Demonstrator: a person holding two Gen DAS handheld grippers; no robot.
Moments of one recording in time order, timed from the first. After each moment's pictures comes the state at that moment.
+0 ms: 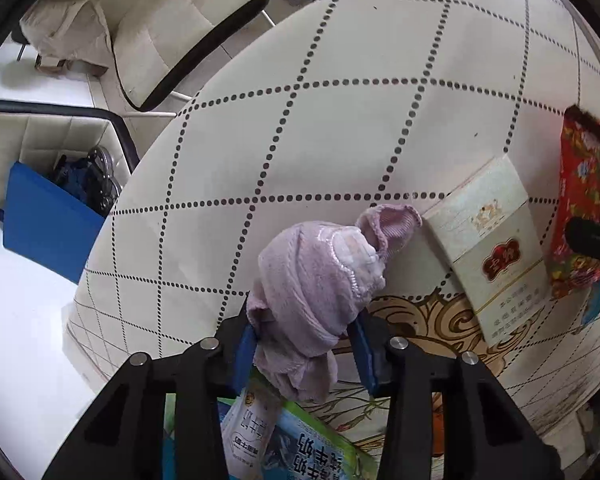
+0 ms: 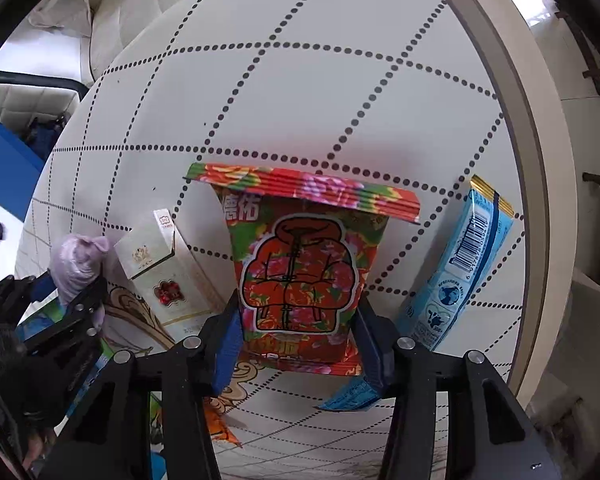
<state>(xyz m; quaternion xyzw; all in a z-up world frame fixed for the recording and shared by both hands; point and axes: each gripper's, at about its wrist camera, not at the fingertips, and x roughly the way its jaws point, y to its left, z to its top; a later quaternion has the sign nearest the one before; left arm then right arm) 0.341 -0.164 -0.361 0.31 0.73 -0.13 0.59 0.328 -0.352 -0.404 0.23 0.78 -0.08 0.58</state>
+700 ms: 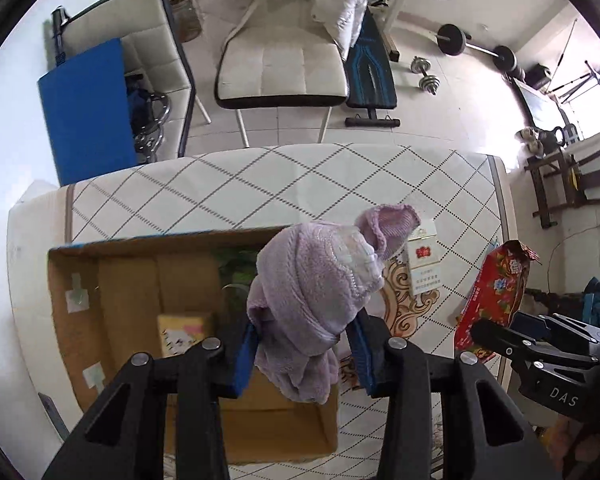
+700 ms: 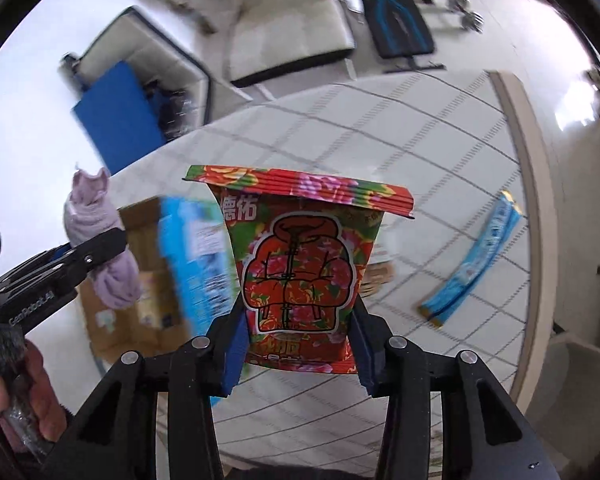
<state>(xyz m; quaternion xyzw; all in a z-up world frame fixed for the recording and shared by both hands) 0.288 0.024 -0.153 0.02 0.67 -0.10 0.74 0.279 -0.218 -0.212 0.17 0.69 0.08 0.70</state>
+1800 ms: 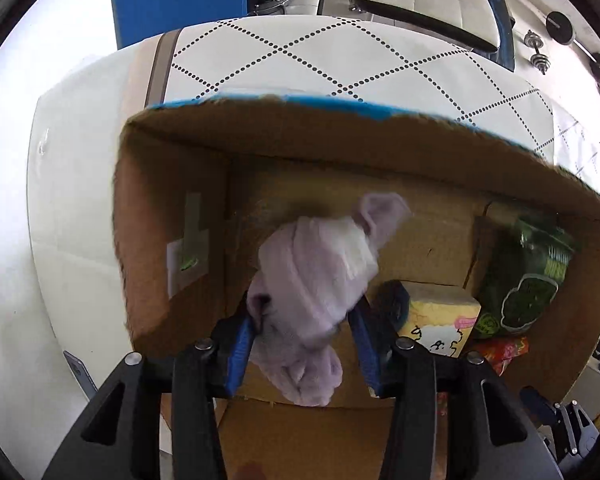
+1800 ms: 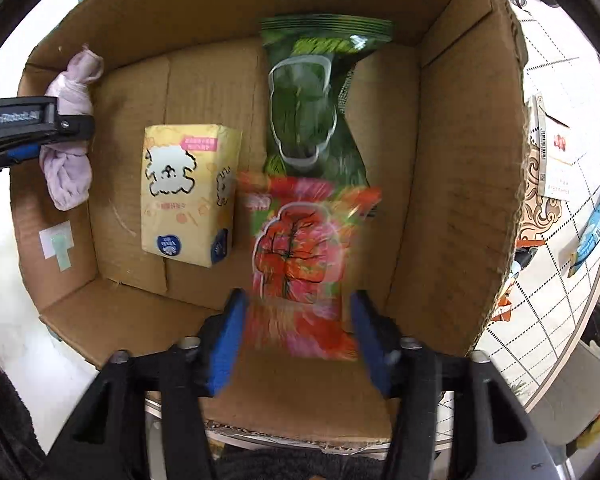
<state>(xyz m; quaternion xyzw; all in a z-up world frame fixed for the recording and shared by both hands) 0.301 0.211 -0.284 0.01 0.77 0.02 0.64 0.245 0.029 -0.331 0.03 0.80 0.05 0.60</state>
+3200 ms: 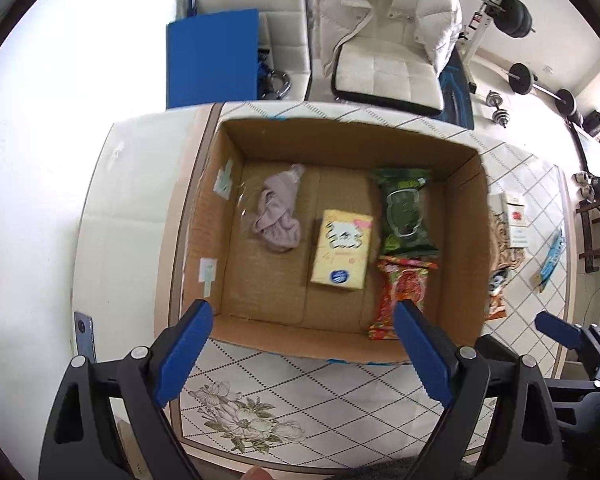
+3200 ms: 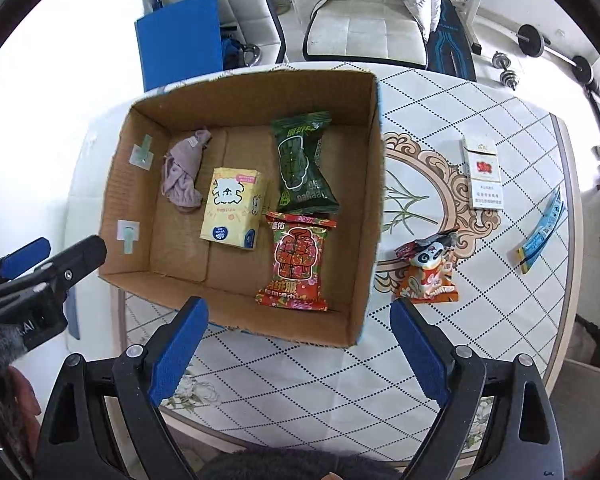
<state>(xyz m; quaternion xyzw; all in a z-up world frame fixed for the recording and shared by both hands) 0.156 0.149 -0.121 0.02 0.63 0.02 0.77 0.174 -0.039 -0.197 0.07 0.68 0.09 0.73</state>
